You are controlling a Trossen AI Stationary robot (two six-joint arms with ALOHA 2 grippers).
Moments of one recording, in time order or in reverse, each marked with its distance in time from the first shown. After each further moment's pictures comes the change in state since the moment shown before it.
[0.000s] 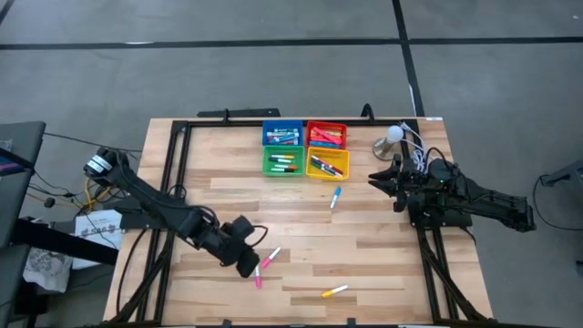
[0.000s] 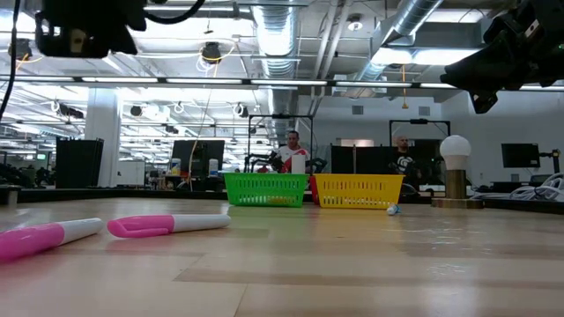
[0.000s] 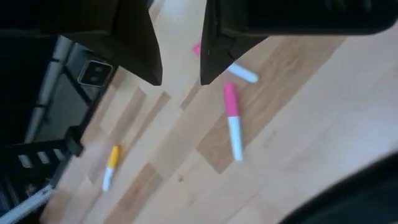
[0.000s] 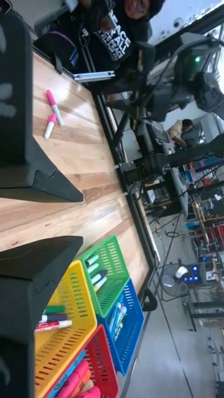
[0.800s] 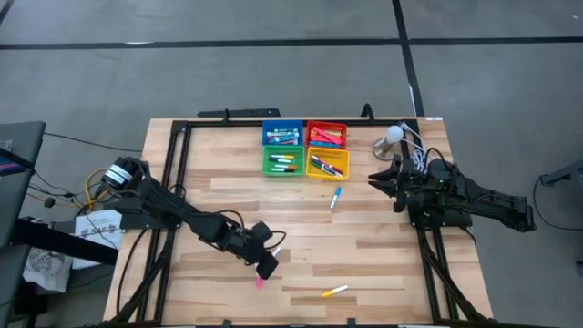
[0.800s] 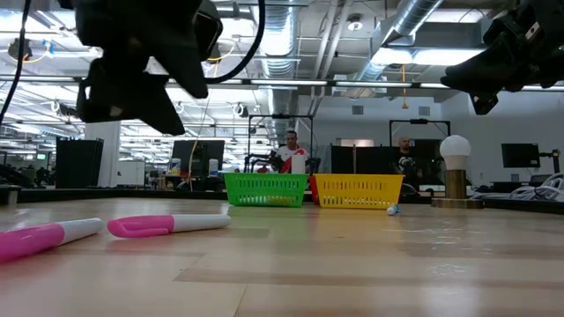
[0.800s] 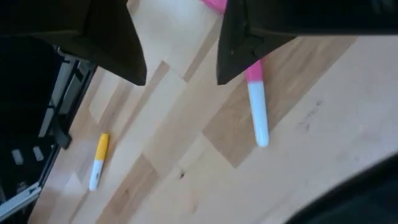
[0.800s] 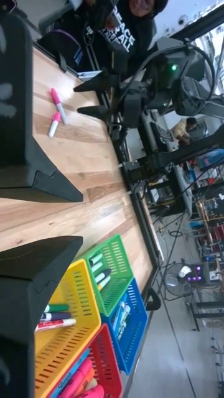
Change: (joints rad) left arm 0.083 0.211 -0.047 0.307 0.094 0.054; right arm 0.000 0.000 0.000 -0.017 -0.001 -0.008
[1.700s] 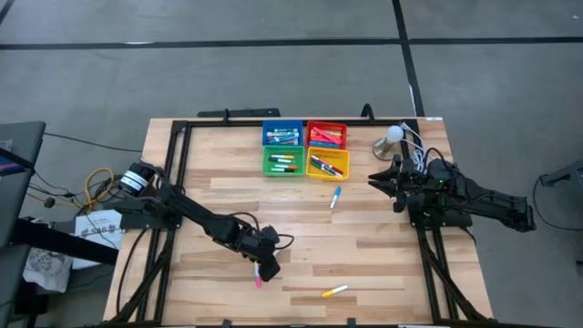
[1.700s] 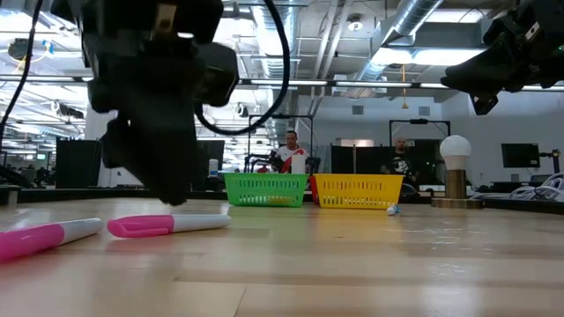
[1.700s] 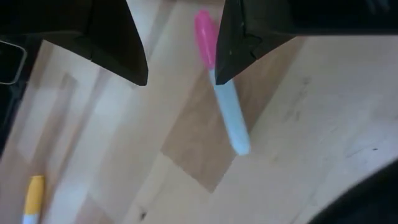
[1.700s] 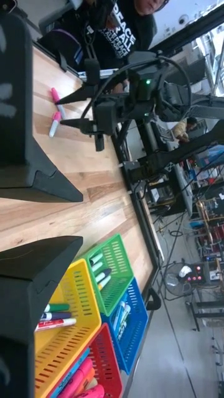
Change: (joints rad) left arm 0.051 0.141 0.002 0.032 0.111 0.210; right arm 0.000 0.000 0.000 -0.002 0.001 -0.002
